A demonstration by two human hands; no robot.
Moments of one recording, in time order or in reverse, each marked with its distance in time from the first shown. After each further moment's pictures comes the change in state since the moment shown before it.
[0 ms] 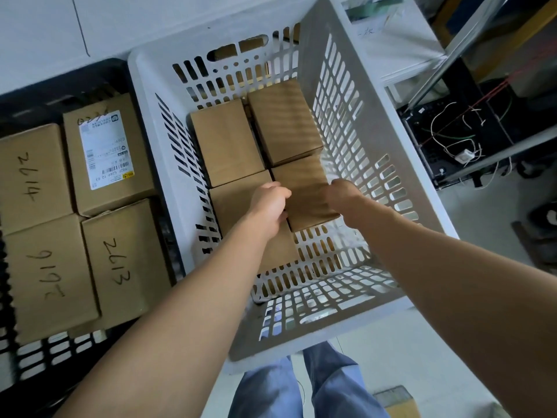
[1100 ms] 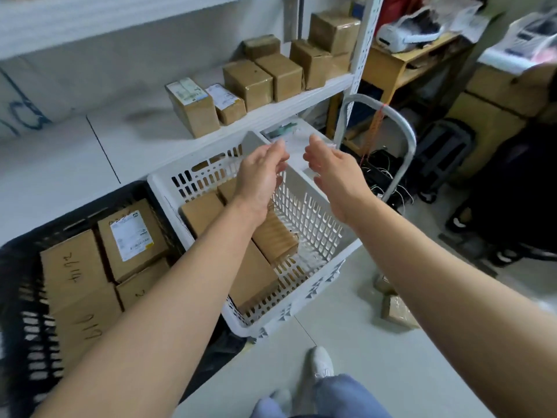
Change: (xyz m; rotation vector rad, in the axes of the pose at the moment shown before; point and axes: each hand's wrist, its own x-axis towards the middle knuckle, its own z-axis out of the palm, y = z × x) left_hand -0.259 0.078 -0.005 0.130 -0.414 0.810; right_hand -0.269 0.007 -0.056 1.247 0.670 -0.511
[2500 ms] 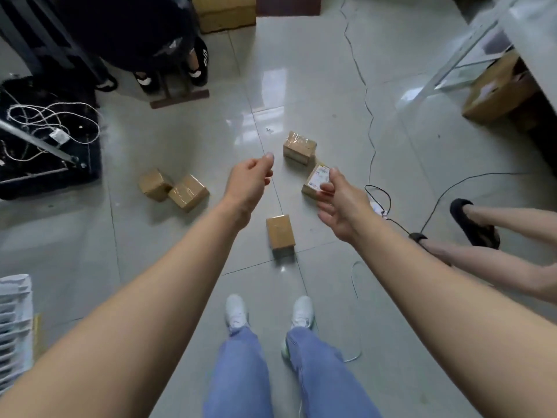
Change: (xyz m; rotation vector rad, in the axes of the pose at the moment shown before) left_hand -0.403 -0.308 0.437 0.643 -1.135 -0.350; right_hand -0.483 0.334 -0.432 0.825 1.223 0.658
